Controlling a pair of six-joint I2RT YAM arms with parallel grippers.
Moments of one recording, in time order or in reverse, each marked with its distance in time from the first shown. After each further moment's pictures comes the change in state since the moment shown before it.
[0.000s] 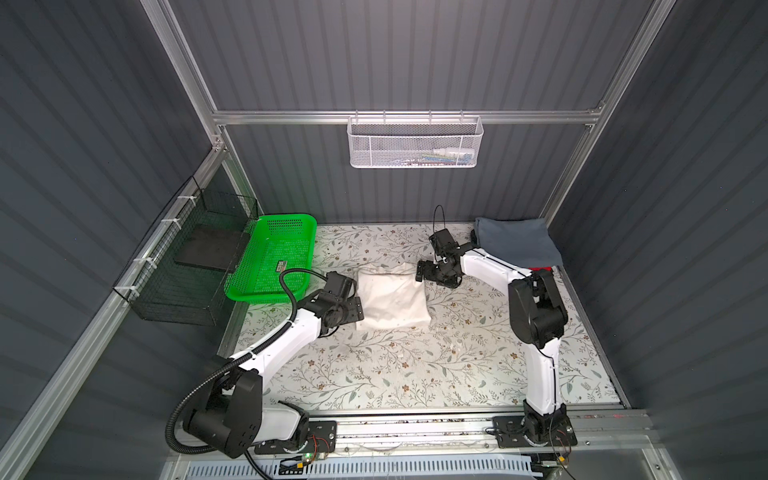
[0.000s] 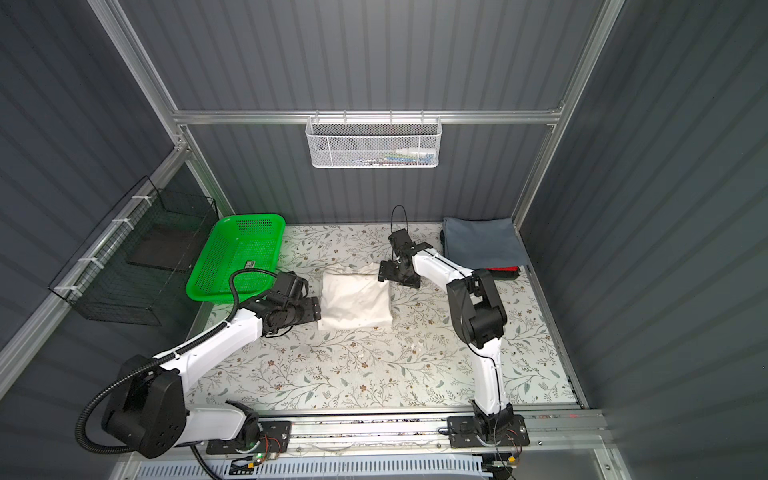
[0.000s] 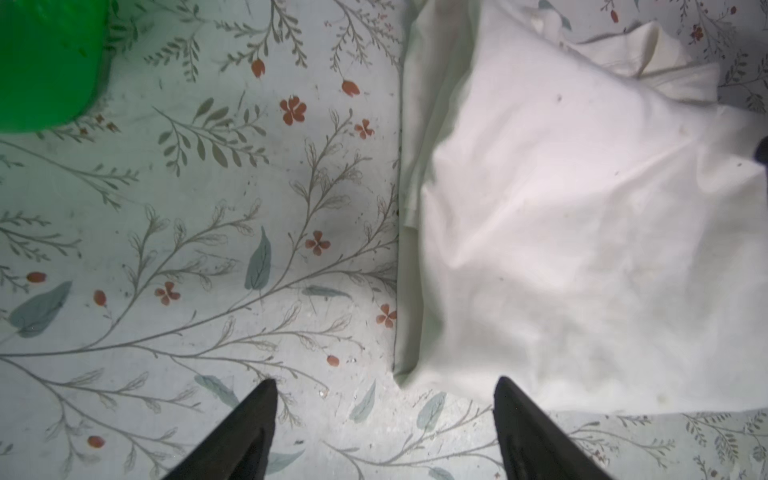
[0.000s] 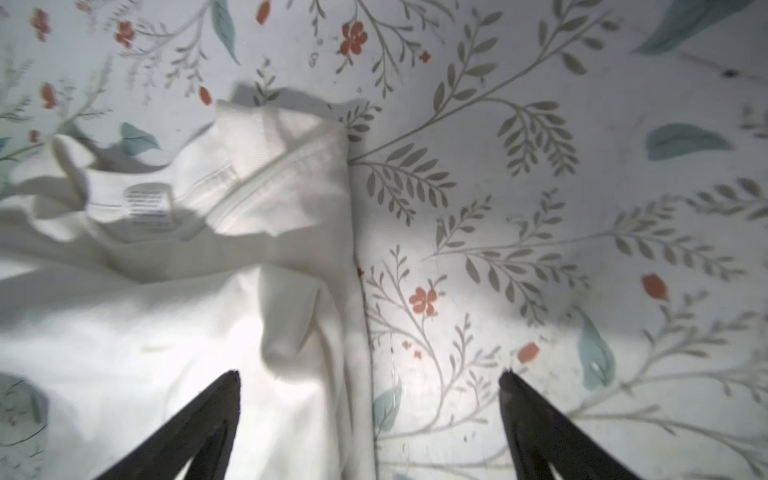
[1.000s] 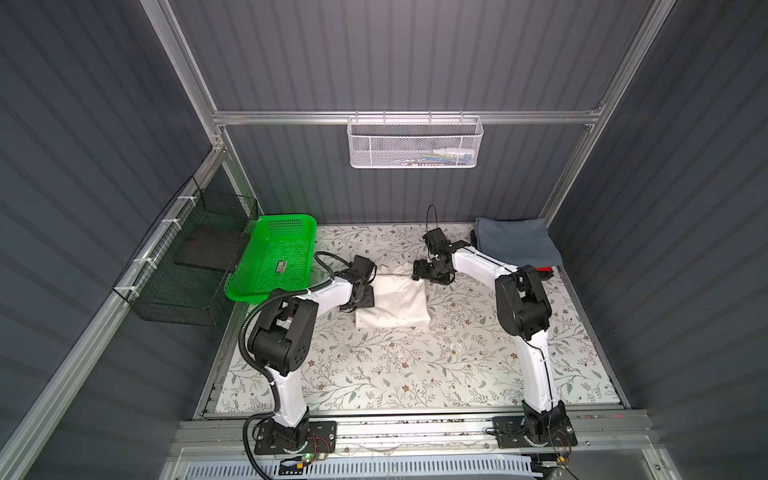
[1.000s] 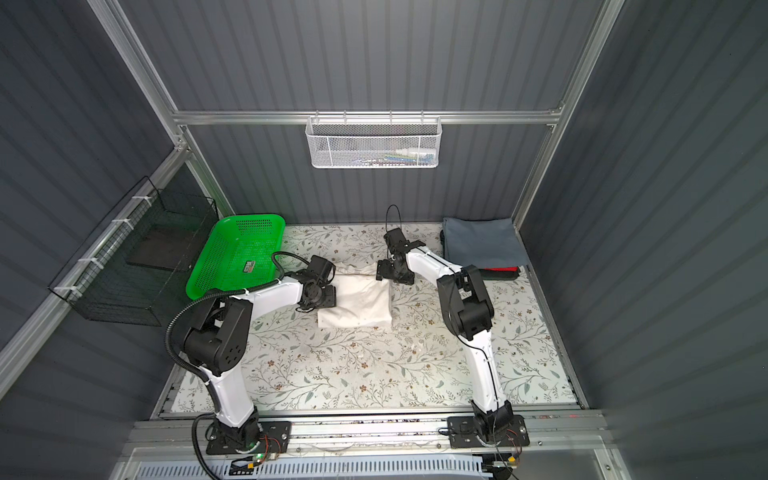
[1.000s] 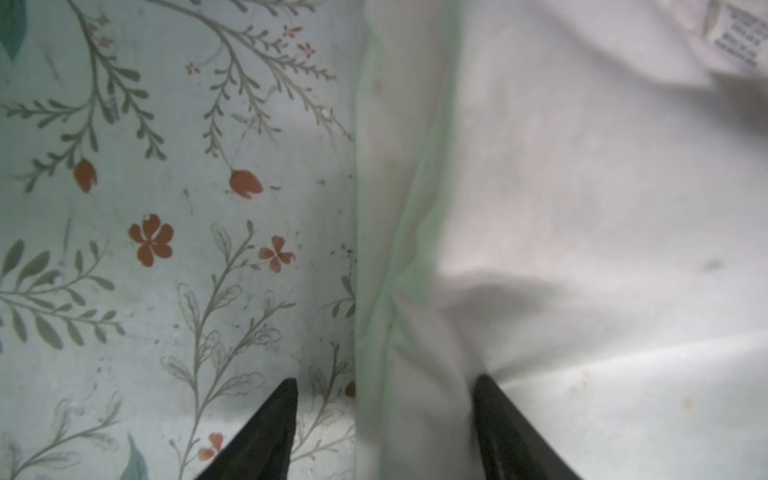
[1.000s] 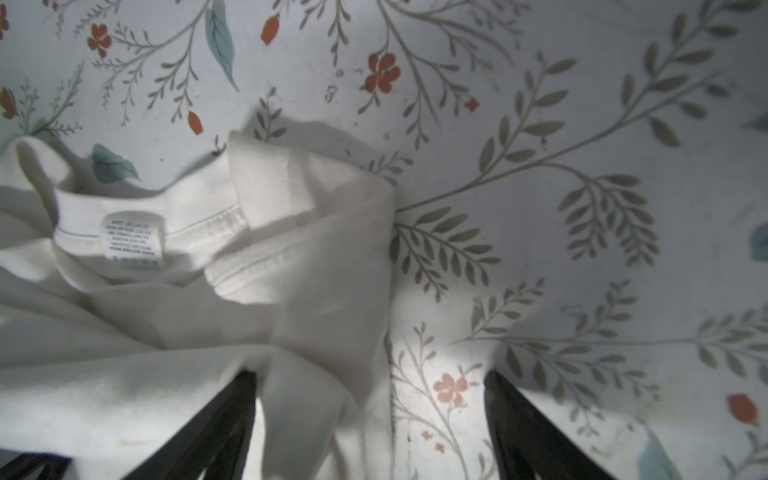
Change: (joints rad) left arm -0.002 0.528 0.346 0.040 -0.068 0.108; right arm 0.007 0.196 0.195 -0.044 0.007 -0.058
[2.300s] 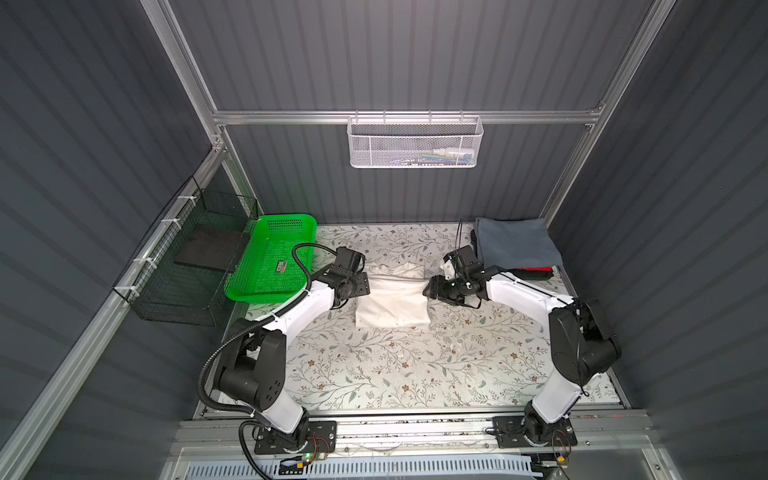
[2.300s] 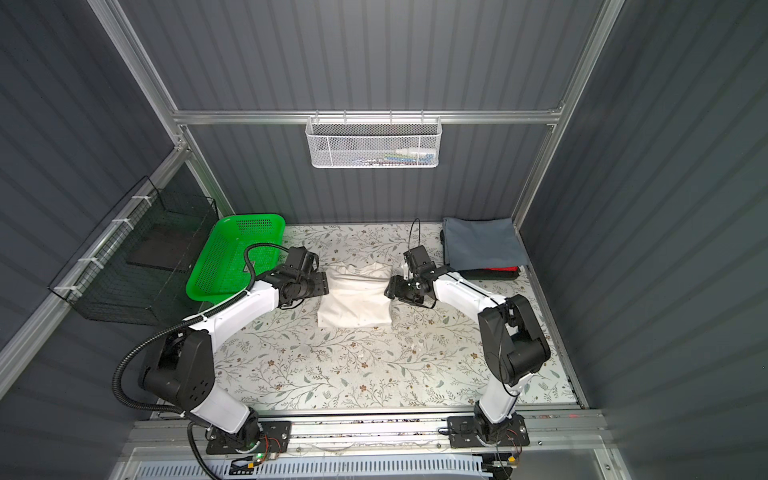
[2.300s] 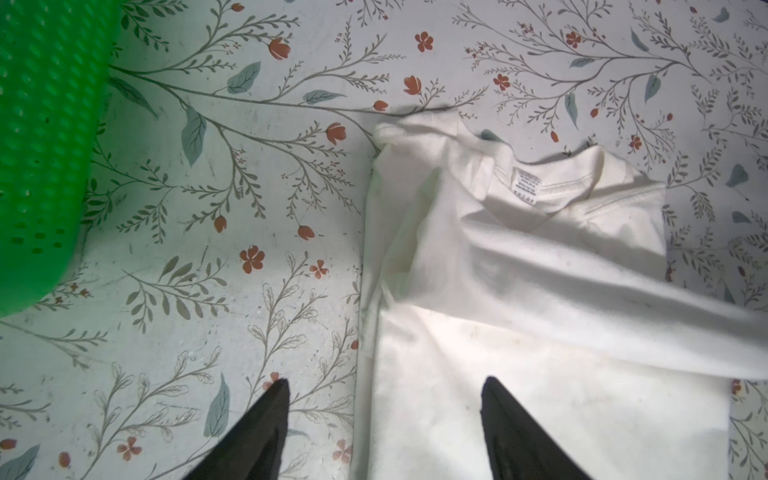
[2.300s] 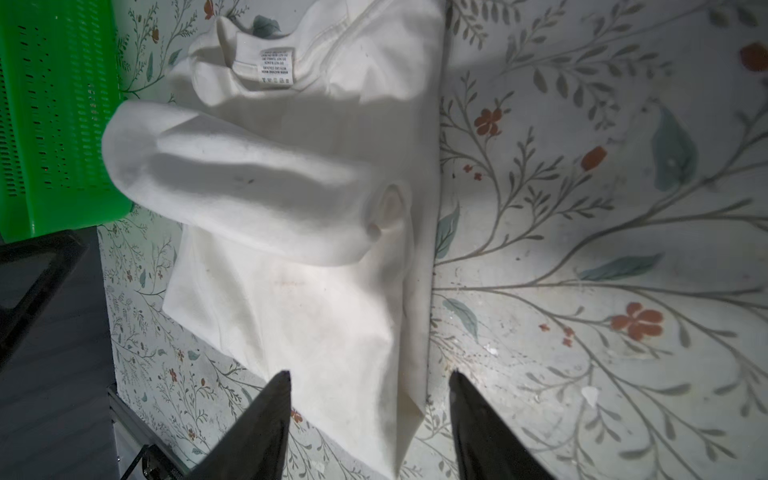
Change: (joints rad) left arm 0.023 -0.267 -0.061 0.025 0.038 -0.022; right arm -0.001 -0.513 -0.607 0.243 -0.216 0.092
